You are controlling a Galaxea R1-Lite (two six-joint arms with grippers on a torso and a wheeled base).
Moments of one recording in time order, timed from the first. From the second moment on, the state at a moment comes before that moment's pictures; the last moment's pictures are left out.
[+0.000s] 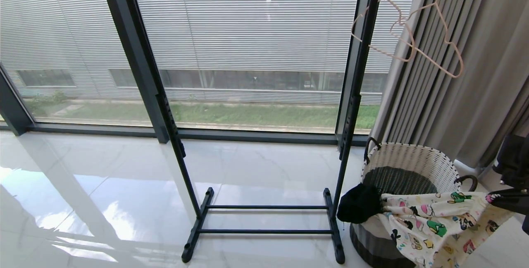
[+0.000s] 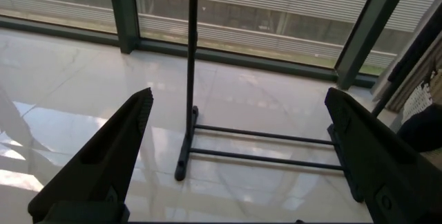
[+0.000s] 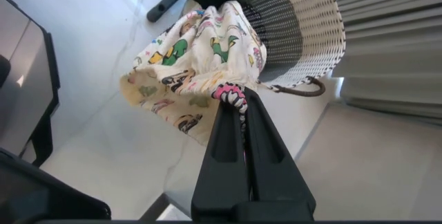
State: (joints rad) left arm 0.00 0.00 0.00 0.01 0.01 -0.06; right arm 0.42 1.13 -0.94 0.56 -0.17 -0.58
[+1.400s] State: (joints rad) left arm -0.57 1.08 -0.50 -0.34 -0.04 -0.24; right arm 0.54 1.14 -1.03 0.55 -0.16 -0.58
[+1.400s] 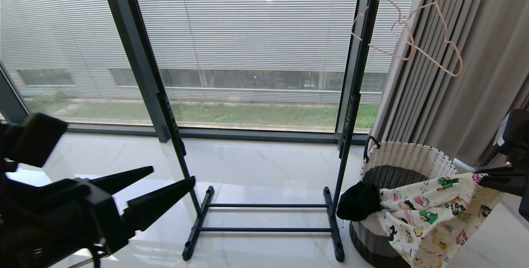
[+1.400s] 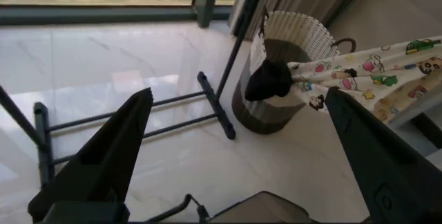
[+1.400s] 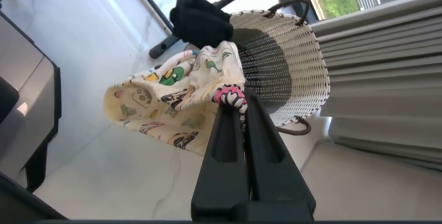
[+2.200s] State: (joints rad) left arm -1.17 1.87 -0.98 -0.38 0.25 -0.50; right arm 0.68 1.13 -1.07 0.54 -0.15 -0.49
